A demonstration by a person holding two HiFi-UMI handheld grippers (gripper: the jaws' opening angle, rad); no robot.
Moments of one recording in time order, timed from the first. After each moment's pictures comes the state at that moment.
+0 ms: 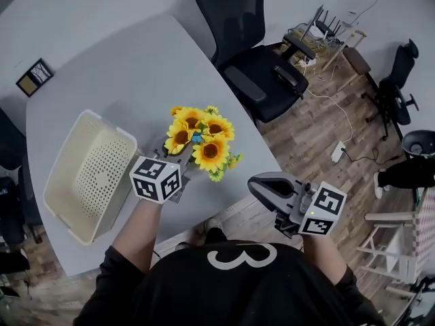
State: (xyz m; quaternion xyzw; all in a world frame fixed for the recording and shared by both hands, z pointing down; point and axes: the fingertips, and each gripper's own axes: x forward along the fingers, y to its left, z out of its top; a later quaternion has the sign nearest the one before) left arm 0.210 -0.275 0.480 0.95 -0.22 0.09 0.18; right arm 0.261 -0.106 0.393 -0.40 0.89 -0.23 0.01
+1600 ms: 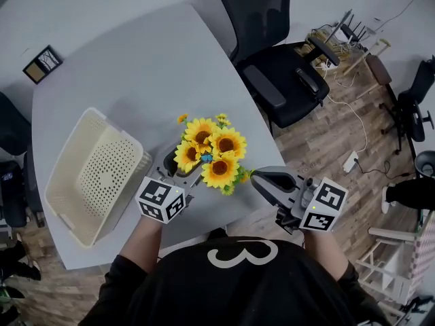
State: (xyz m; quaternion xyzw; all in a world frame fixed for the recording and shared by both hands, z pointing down) left arm 0.190 -0.281 0.517 0.95 -0.25 0.08 0.16; right arm 0.273 -0.176 0.424 -0.37 0.90 -0.25 0.02
